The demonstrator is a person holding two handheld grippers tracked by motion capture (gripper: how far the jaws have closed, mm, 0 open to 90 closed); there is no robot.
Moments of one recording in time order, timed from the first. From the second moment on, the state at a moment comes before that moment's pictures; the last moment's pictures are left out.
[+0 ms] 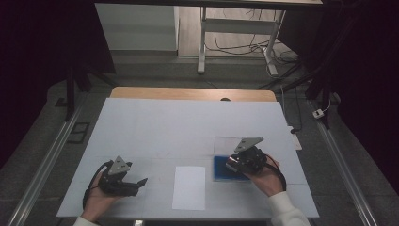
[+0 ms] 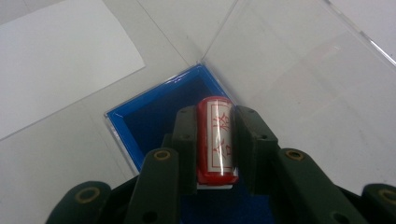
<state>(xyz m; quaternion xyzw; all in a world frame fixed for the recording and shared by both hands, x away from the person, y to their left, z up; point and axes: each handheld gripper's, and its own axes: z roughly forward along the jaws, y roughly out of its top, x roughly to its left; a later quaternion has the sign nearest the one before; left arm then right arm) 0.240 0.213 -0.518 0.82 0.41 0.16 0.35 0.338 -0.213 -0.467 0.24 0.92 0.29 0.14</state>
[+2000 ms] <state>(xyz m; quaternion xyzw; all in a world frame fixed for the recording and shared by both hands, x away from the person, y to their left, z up) 0.239 0.211 -0.519 0.83 0.41 0.16 0.35 0.336 -0.206 -0.475 0.26 0.92 0.26 0.15</state>
